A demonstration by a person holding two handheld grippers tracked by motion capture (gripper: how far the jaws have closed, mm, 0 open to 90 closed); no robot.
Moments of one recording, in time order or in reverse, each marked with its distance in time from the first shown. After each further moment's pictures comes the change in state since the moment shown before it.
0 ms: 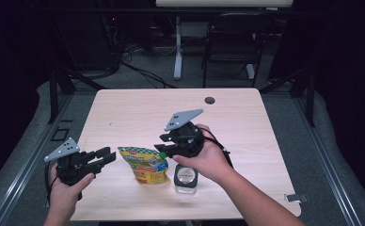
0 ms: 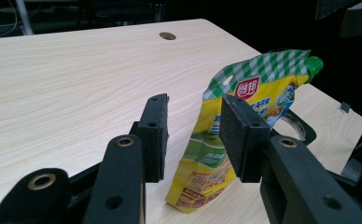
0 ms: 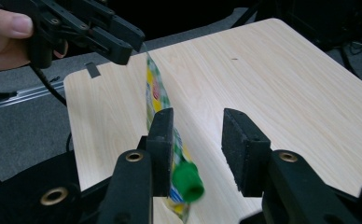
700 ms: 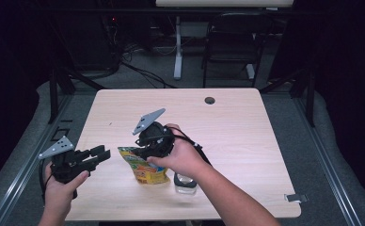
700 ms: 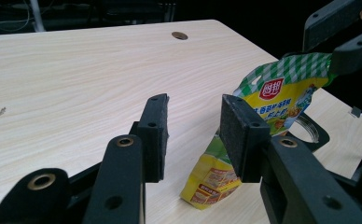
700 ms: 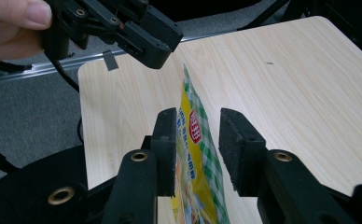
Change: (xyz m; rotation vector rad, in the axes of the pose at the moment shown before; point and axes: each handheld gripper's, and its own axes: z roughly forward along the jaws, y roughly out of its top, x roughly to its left) left arm 0.011 0.000 -0.006 0.005 0.019 -0.018; right arm 0.022 0.031 0.053 0.087 0.073 -0.083
